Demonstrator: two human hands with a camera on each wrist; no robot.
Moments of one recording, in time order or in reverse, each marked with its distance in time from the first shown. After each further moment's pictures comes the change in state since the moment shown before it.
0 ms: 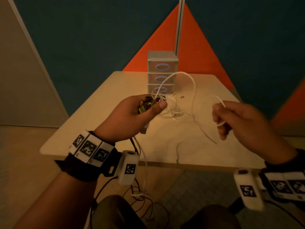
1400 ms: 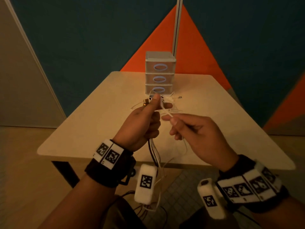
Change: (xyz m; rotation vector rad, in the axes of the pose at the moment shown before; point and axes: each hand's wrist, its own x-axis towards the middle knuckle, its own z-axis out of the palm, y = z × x) left_hand 0.006 -0.009 0.044 -0.869 -0.029 -0.422; right_hand 0.003 -0.003 0.075 0.258 -0.081 -0.249
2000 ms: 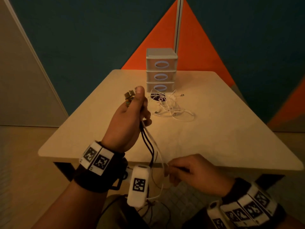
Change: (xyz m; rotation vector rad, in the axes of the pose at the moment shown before) left_hand 0.000 0.003 -0.019 0.007 0.181 0.153; right_hand -0.047 0.064 0.019 -0.128 -0.423 0.224
